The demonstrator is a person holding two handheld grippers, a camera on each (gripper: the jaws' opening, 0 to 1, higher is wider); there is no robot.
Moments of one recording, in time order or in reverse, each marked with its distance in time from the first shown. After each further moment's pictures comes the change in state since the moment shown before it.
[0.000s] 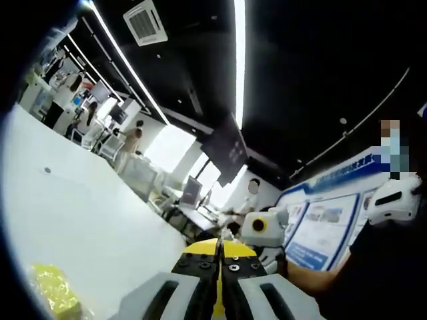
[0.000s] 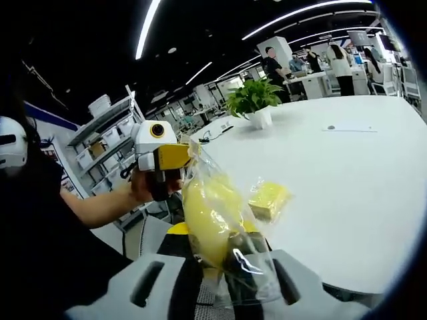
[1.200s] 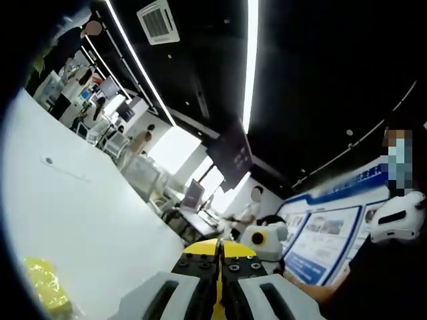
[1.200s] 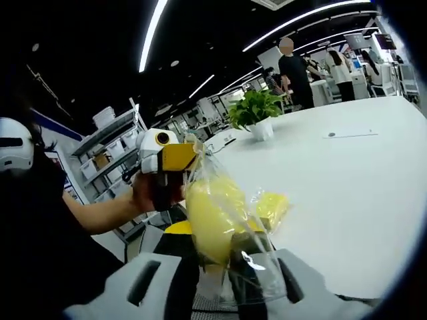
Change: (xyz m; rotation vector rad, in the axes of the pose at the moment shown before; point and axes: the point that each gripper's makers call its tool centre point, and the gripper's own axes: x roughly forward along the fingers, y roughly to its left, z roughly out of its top) left arm 0.021 0.009 0.013 -0.051 -0.043 0.013; right arm -0.005 -0.014 0.015 0.002 -0.144 0.029
